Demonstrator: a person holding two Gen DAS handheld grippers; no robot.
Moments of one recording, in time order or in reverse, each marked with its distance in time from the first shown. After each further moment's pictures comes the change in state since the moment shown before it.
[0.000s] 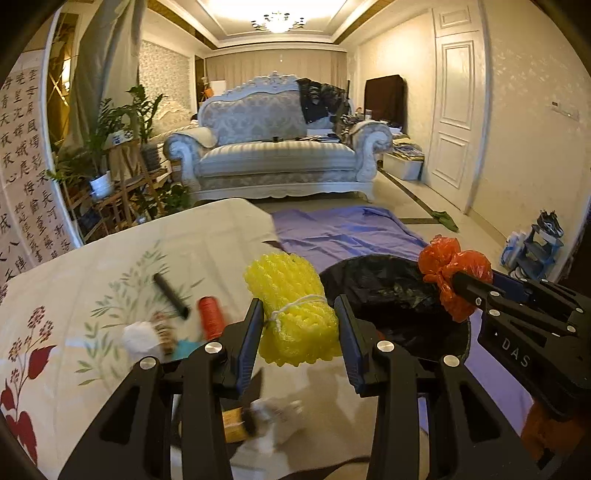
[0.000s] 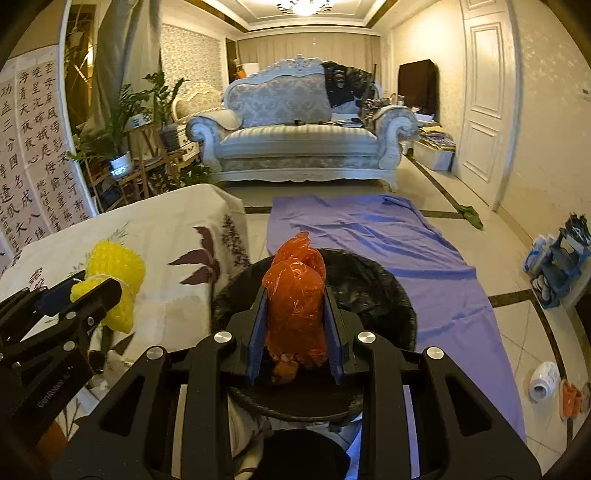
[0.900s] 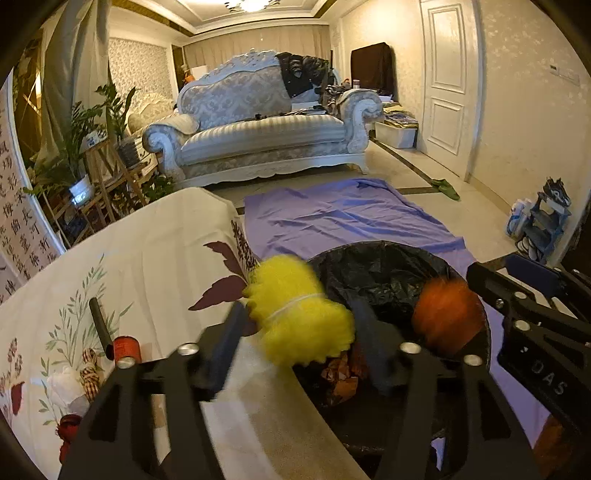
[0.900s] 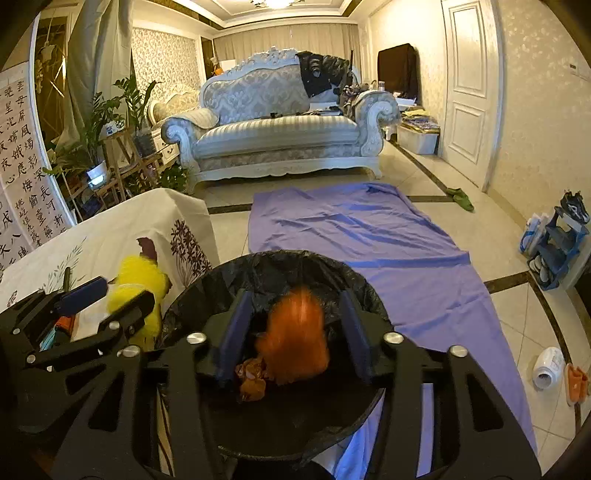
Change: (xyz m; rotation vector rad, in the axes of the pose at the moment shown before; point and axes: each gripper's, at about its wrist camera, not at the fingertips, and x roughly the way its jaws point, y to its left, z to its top) left arm 0.079 -0.042 0.014 0.066 0.105 0.006; right arm 0.049 -0.048 0.005 0.069 0.023 -0.036
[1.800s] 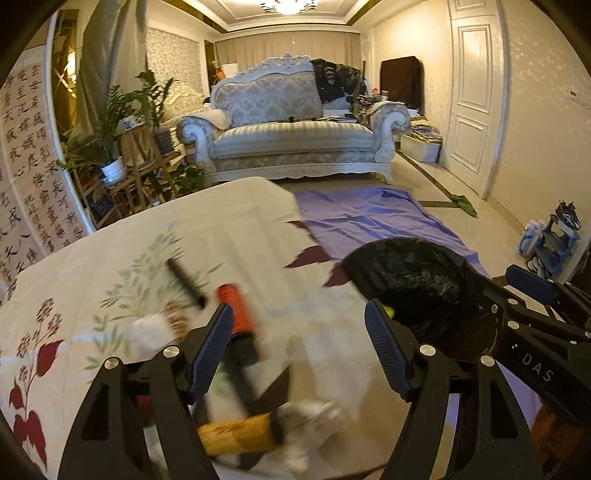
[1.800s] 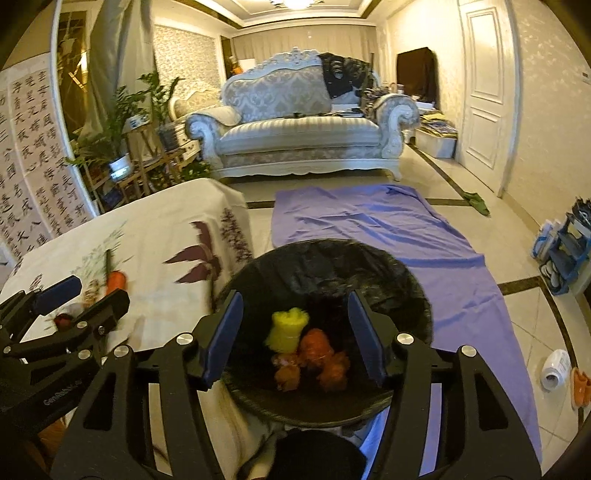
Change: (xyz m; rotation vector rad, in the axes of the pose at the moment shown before) left arm -0.063 0.064 -0.028 -0.085 -0.017 0.072; right arm -0.033 0.055 -0.019 -0.044 0.004 0.074
